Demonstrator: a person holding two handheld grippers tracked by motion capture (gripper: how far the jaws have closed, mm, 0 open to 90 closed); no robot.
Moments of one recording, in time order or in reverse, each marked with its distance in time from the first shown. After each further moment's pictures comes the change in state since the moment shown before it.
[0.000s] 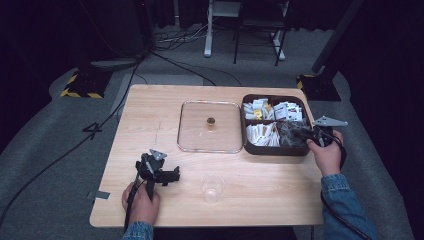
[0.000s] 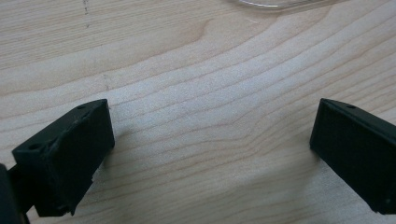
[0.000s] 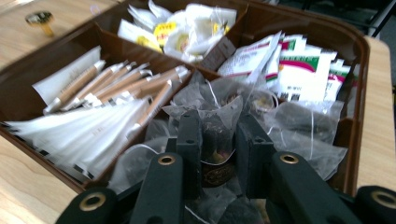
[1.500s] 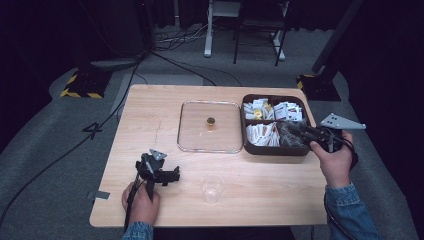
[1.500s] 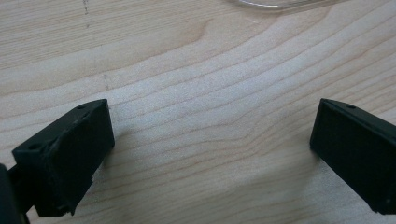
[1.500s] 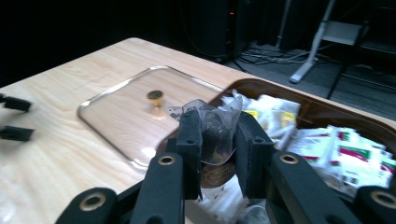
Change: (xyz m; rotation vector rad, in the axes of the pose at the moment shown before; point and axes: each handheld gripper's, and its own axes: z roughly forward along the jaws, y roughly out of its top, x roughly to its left) left arm 0.000 0.000 0.000 0.000 0.000 0.000; right arm 0.070 0.048 -0.074 -0.194 0.160 -0.060
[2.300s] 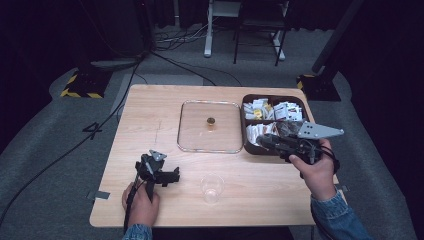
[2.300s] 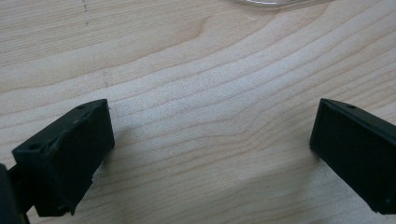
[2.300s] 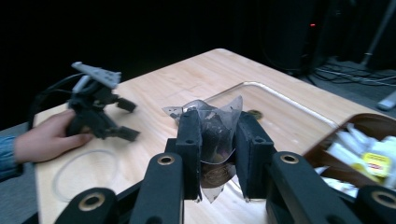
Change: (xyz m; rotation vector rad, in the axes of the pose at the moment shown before) left arm 0.000 -0.002 -0.001 0.000 -0.003 0.007; right arm 0.079 0.021 0.011 -0.023 0.285 -0.068
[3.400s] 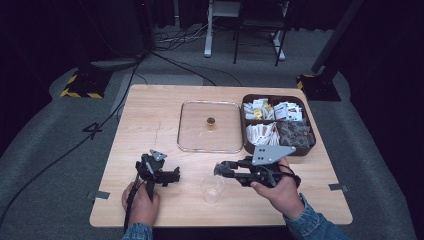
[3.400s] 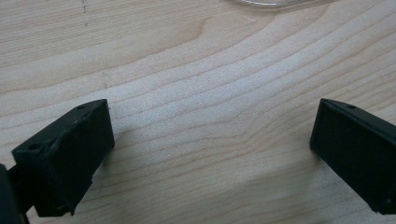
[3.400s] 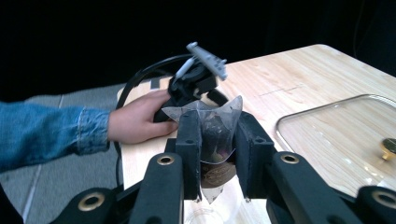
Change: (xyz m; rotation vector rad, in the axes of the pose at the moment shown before) left arm 0.000 0.001 0.000 0.002 0.002 0.000; right arm 0.089 -0.001 0.064 0.067 0.262 -0.139
